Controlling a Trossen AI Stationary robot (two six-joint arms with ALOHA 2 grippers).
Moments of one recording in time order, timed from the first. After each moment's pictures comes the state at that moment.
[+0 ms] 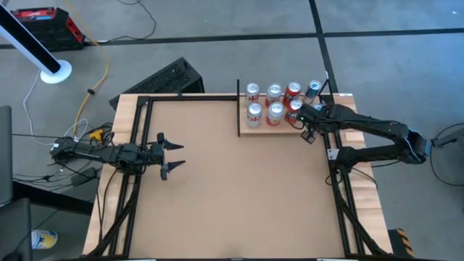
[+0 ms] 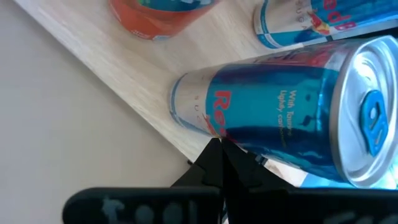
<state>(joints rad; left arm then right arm) -0.16 0.14 0.01 0.06 -0.37 -0.03 -0.51 1.07 0.82 -1.14 0.56 0.15</state>
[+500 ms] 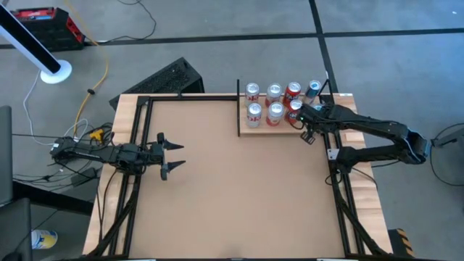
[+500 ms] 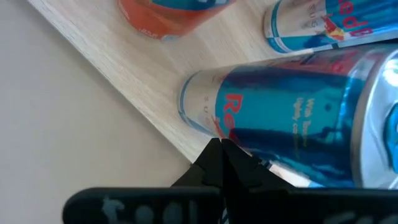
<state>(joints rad) -0.16 0.14 0.01 0.06 -0.37 -0.03 -0.52 1.07 0.80 -1.11 0.52 0.11</state>
